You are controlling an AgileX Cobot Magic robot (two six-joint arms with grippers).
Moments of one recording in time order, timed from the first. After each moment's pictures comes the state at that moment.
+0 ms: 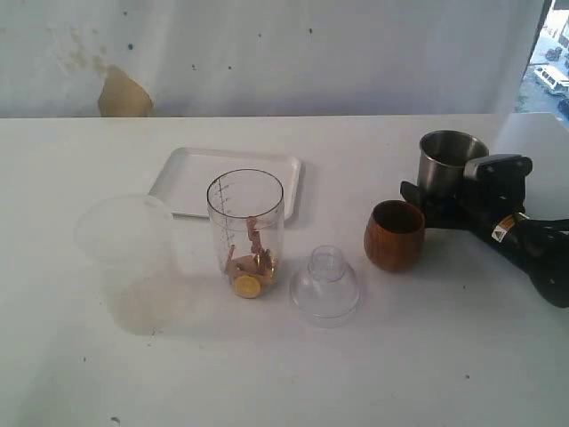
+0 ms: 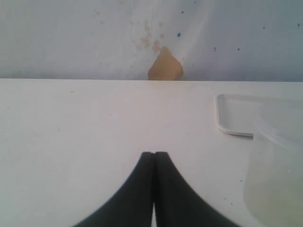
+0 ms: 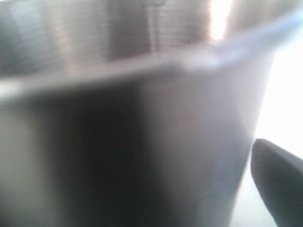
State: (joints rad) left arm -0.05 0.00 0.00 0.08 0.26 -0.02; right arm -0.09 2.35 -1.00 -0.56 -1.16 0.23
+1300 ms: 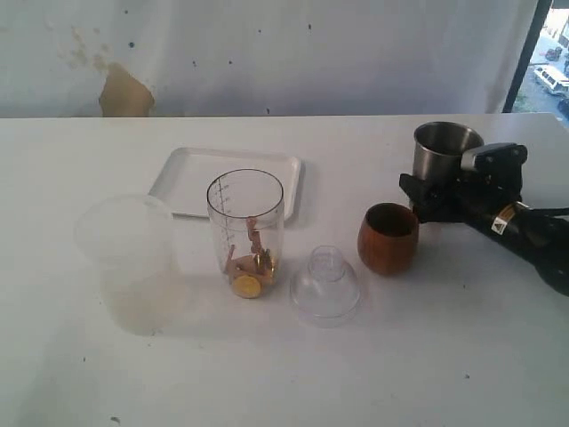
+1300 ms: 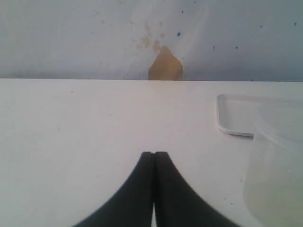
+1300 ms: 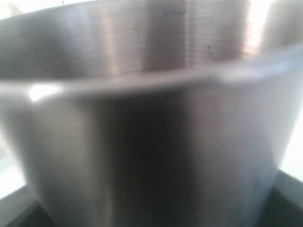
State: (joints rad) left arm -0.05 0.00 0.00 0.08 0.26 -0.02; right arm -0.09 2.29 -1.00 -0.67 -1.14 0.30
